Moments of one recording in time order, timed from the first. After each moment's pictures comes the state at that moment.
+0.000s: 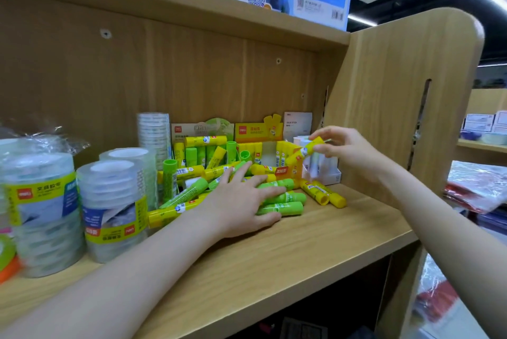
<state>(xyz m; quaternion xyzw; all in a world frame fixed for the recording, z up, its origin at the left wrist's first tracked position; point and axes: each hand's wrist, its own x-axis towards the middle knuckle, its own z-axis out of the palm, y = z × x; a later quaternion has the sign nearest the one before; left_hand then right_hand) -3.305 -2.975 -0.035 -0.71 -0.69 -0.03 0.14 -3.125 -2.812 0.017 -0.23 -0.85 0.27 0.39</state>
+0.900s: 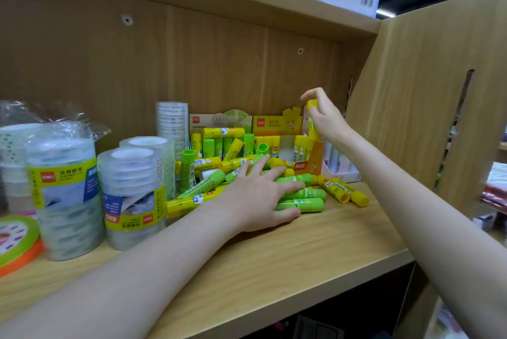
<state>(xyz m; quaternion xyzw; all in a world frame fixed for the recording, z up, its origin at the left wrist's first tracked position) -3.306 -2.973 -0.037 -0.71 -0.69 -0.04 0.15 -3.211 -2.803 0.040 -0.25 -0.83 0.17 0.46</state>
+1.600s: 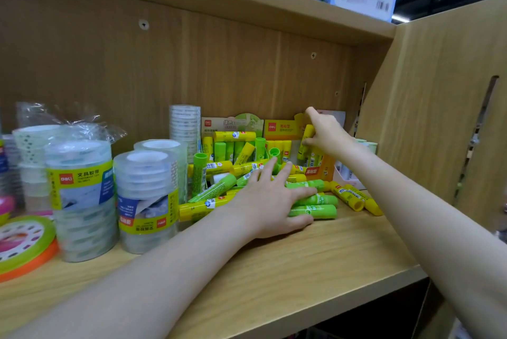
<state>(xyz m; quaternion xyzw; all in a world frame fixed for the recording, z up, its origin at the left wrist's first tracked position) -3.306 -2.973 -0.037 -0.70 -0.70 -0.03 0.15 -3.233 -2.785 0.030 -0.33 -0.90 -0.08 0.29</state>
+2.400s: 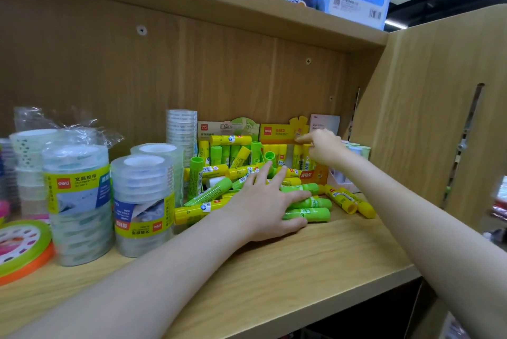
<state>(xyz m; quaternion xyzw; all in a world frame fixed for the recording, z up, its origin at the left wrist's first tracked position) -3.306 -2.973 -0.037 -0.70 -0.70 -0.04 0.14 -3.222 -2.795 0.022 -0.38 -0.89 -0.06 0.24</state>
